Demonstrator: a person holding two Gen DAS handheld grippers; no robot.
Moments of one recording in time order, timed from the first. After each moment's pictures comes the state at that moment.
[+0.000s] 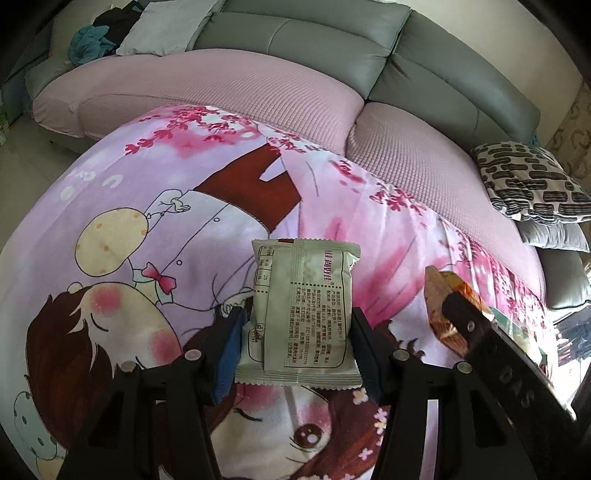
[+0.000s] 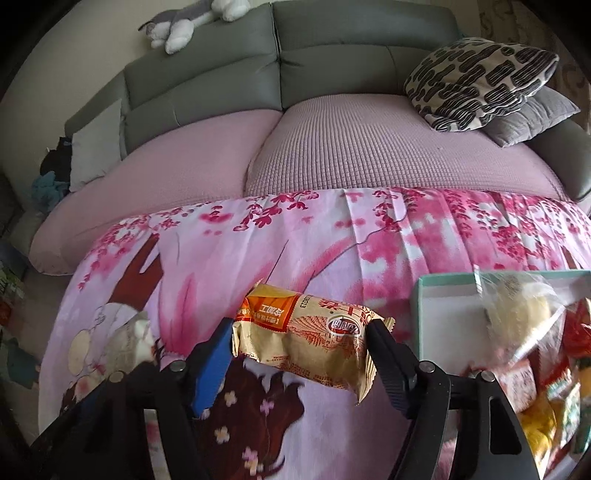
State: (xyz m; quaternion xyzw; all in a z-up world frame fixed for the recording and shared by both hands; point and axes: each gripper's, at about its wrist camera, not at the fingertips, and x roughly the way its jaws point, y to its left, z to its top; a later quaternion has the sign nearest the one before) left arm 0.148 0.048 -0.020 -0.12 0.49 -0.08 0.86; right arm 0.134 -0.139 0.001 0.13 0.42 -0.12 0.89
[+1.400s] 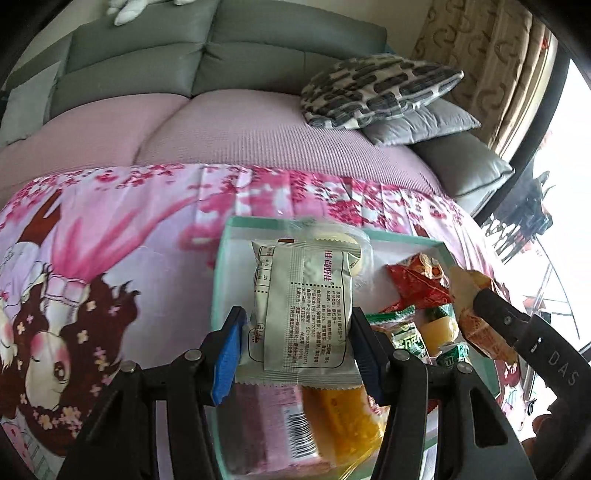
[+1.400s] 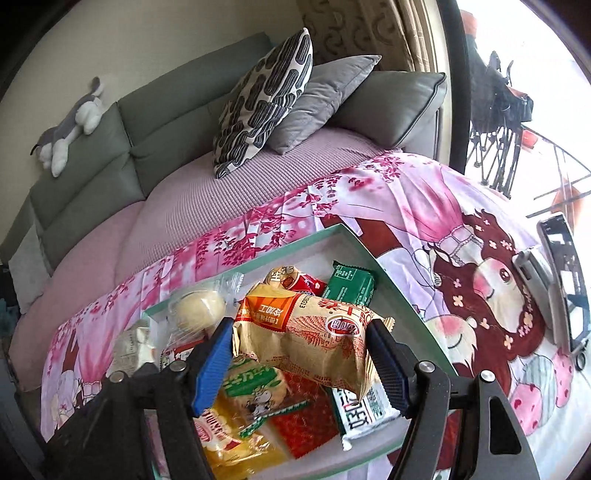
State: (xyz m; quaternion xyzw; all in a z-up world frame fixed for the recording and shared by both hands) left arm 0.048 -0.162 0.019 0.00 0.45 -0.29 0.84; right arm -0.065 -0.330 0.039 0.25 0.34 -0.30 0.86
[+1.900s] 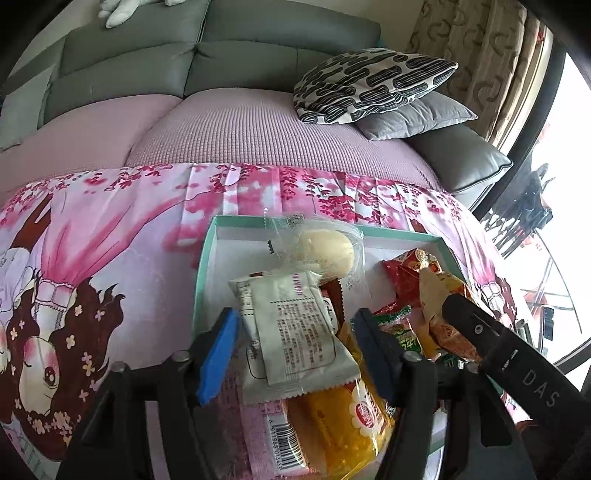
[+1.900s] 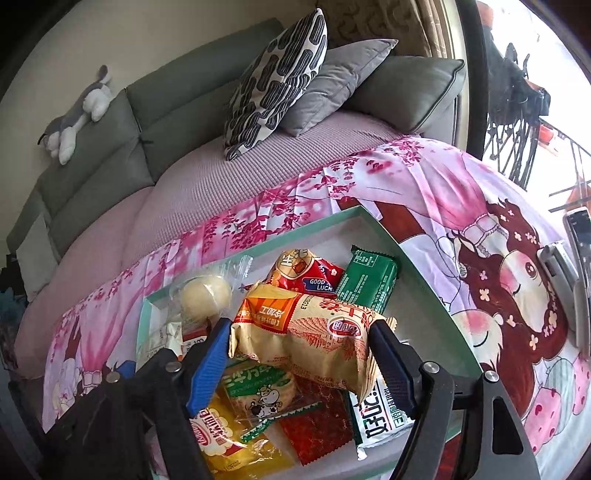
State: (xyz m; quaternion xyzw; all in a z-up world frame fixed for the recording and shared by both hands) left arm 0.048 -0.171 0.016 0.01 0.45 -0.30 0.84; right arm -0.055 -0.331 0.024 0.25 0.35 -0.27 0.86
